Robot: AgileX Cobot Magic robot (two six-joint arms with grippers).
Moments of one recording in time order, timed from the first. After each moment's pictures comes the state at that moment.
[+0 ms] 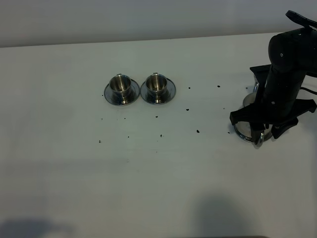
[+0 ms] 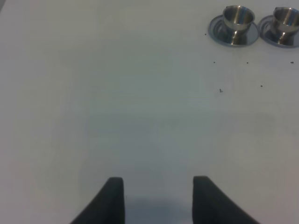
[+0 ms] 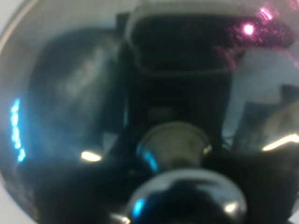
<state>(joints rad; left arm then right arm) 0.04 0.00 -0.51 -0.05 1.06 0.01 0.32 1.99 -1.31 0.03 0.99 0.19</state>
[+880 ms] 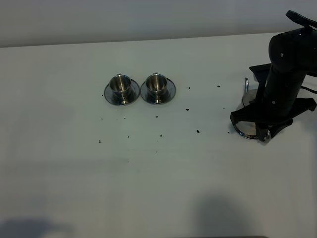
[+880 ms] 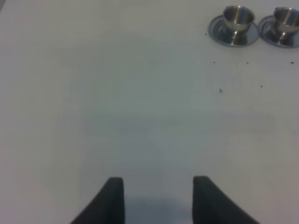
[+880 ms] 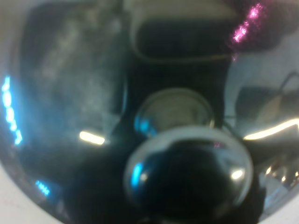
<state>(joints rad) 0.04 0.00 -0.51 -0.05 1.06 0.01 0.32 1.99 -1.31 0.03 0.98 0.17</state>
